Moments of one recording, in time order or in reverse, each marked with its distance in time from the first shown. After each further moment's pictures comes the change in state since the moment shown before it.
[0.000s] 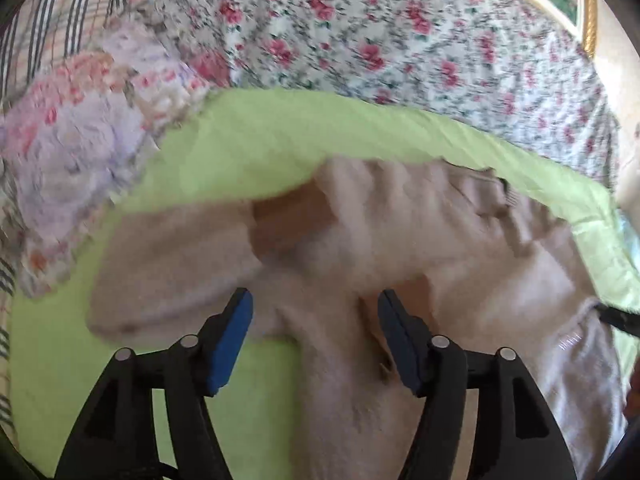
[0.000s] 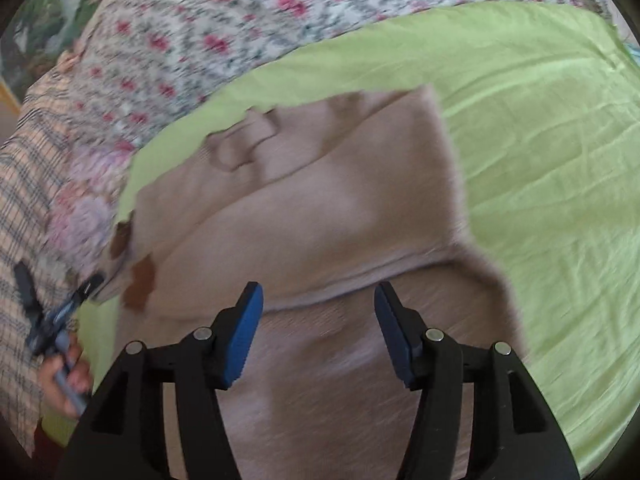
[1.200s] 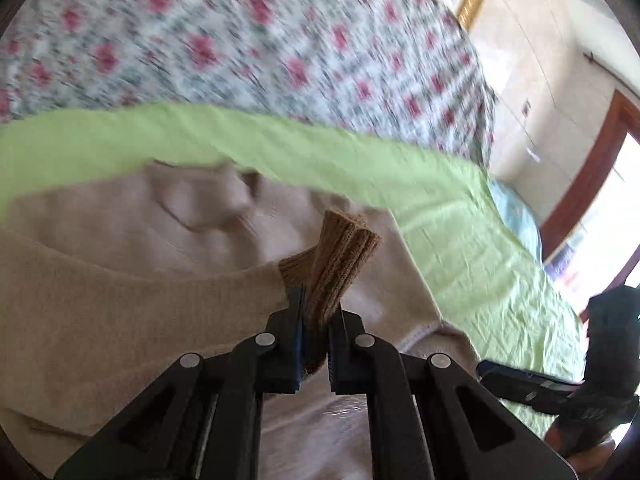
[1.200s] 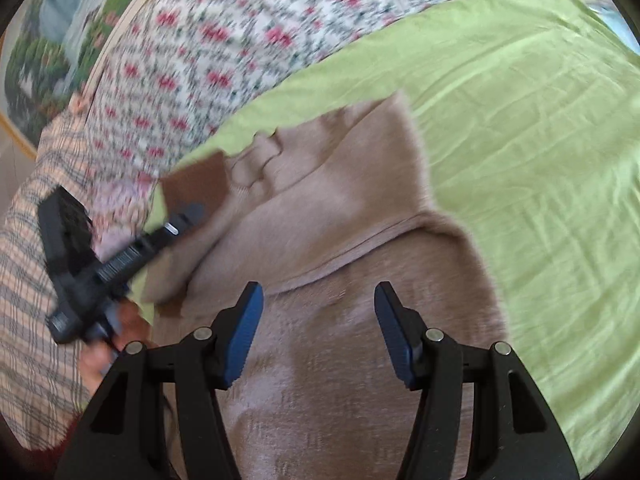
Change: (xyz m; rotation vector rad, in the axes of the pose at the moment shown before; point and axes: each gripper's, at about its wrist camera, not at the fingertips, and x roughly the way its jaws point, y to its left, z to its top) left arm 0.039 -0.231 0.005 0.125 0.043 -0.500; right arm -0.050 -0.037 -0.009 0.154 -0.106 0.045
